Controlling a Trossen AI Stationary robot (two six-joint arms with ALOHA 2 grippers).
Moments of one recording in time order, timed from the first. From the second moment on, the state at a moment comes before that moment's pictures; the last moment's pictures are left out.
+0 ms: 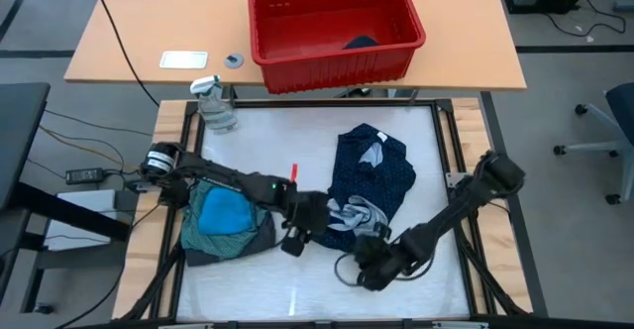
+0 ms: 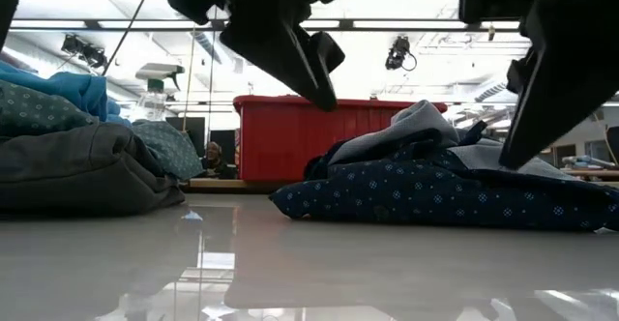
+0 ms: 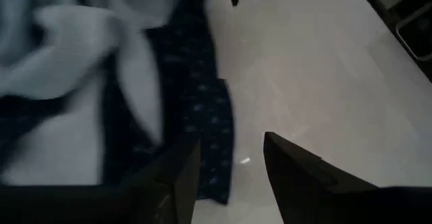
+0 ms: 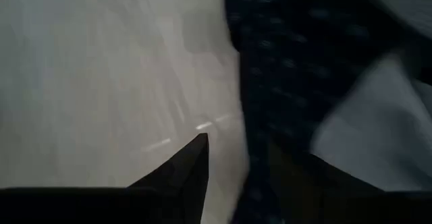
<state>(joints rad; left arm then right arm) -0.20 1.82 1.31 -0.42 0.19 0.20 0.64 1.79 1.10 -0.49 0.37 1.01</state>
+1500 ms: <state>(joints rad) -0.22 1.89 1.46 -0.60 0.36 0.05 0.62 1.65 1.18 -0.61 0.16 1.17</state>
